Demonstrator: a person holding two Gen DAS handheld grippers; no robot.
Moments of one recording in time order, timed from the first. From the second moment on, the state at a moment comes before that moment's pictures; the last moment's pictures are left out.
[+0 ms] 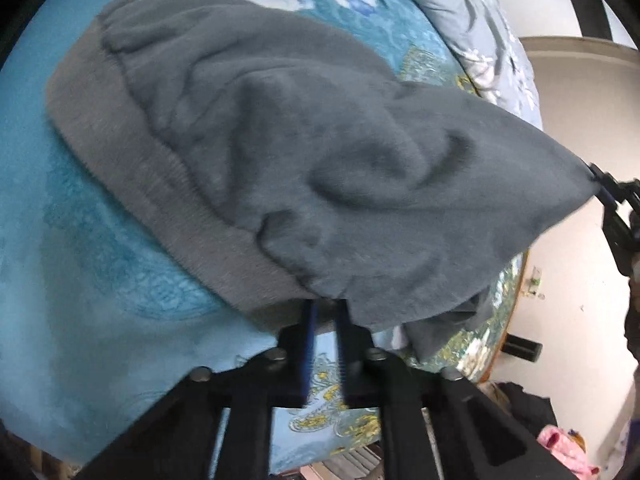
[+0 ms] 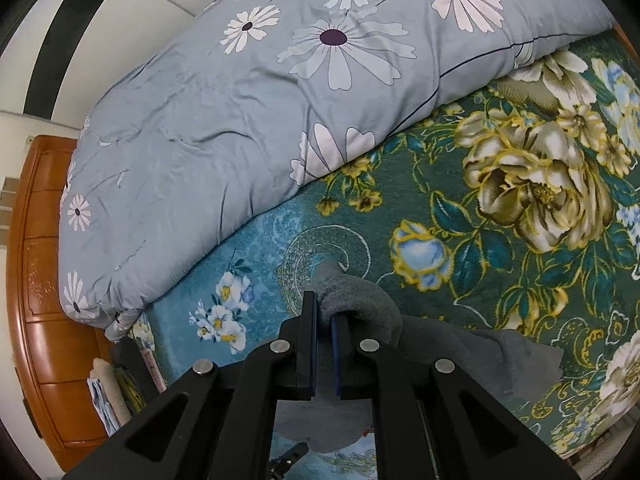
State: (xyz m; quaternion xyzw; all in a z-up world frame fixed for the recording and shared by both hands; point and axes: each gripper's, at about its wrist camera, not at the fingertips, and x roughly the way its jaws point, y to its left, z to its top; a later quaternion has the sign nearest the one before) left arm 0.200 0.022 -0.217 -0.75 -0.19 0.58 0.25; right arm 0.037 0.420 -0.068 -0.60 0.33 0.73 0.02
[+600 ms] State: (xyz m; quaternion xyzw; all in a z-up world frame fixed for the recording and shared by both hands) left arm 0.203 -0.013 -0.229 -0.76 -0.21 0.58 0.22; right arm 0.025 0.409 -0.079 -0.62 0.31 0.72 0.02
